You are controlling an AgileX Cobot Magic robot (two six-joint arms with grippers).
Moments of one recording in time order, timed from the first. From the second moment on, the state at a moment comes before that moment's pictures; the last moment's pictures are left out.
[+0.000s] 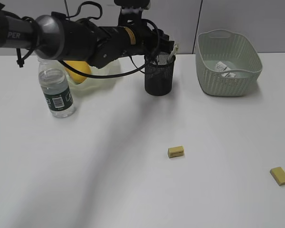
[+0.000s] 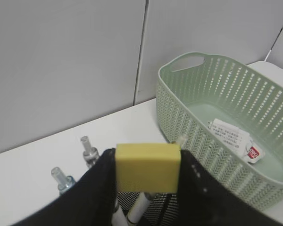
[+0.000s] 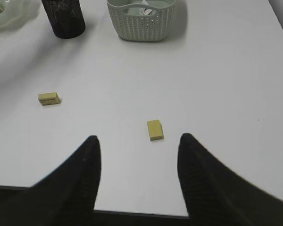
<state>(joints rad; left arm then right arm) -0.60 2.22 -1.63 0.34 -0.19 -0.45 0.00 -0.01 -0.50 0.14 1.04 -0.08</state>
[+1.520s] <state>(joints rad) -0.60 1.99 -1.64 0.38 0.19 -0.45 0.00 -0.01 -0.50 0.14 1.04 -0.08</state>
